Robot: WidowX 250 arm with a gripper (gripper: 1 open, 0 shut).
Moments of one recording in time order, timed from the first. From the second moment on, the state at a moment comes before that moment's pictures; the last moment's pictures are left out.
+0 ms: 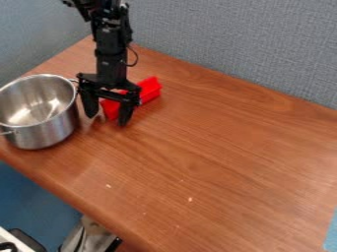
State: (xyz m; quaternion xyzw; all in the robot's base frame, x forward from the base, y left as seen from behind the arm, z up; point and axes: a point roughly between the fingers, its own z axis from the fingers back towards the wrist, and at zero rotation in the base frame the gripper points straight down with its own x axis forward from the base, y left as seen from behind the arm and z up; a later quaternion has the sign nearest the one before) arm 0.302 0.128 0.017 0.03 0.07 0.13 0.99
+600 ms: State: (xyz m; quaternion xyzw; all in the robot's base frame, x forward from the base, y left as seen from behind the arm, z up) arm 0.332 0.122 0.031 0.01 0.07 0.16 0.99
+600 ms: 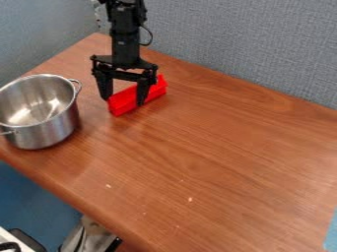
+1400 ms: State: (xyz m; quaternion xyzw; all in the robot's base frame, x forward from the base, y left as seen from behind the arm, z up) arm 0.323 0.131 0.040 0.00 0.07 0.08 0.99
